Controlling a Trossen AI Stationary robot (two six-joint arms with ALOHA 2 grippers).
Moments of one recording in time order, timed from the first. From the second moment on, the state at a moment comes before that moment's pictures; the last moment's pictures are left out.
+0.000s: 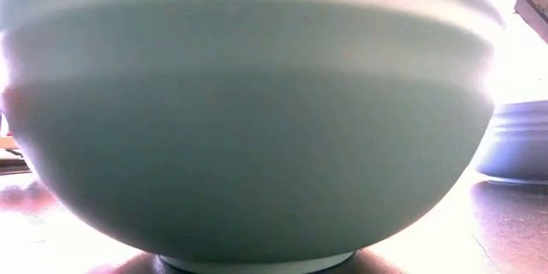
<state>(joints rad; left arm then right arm) -0.22 0.99 0.82 -1.01 -0.07 -0.62 -0.32 2.05 2.28 -1.28 0.15 -0.31</state>
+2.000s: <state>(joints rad) -0.27 0.83 0.96 -0.98 -0.37 -0.60 -0.44 2.06 1.70 -1.00 -0.11 -0.66</state>
